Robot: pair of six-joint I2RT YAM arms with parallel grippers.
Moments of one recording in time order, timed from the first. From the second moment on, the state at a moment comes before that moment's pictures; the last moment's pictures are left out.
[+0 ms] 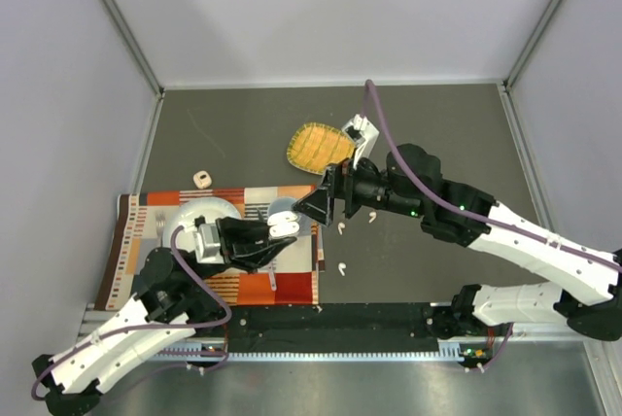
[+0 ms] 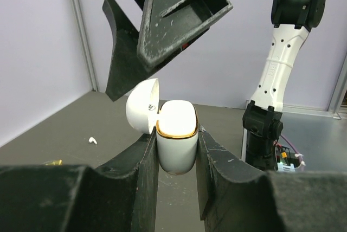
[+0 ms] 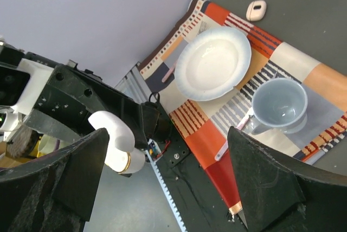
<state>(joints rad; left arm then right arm) -0.89 0.26 0.36 0.34 0.36 -0.13 1.08 1.14 1.24 -0.32 -0.09 0.59</state>
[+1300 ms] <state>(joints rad) -0.89 0.13 0.38 0.15 0.27 -0.13 0.46 1.17 1.09 -0.73 0.17 0.73</state>
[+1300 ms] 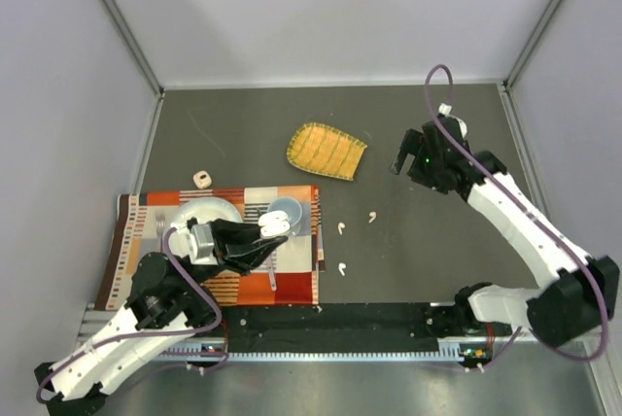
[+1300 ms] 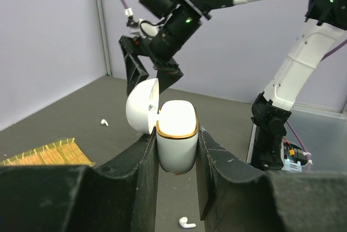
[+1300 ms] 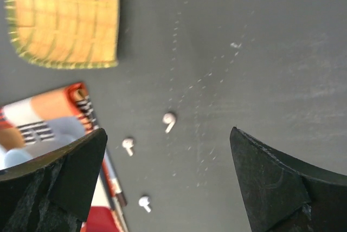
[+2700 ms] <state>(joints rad) -0.89 0.10 0.39 0.09 0.20 -0.10 0.22 2.14 1.69 -0.64 0.20 0.43</state>
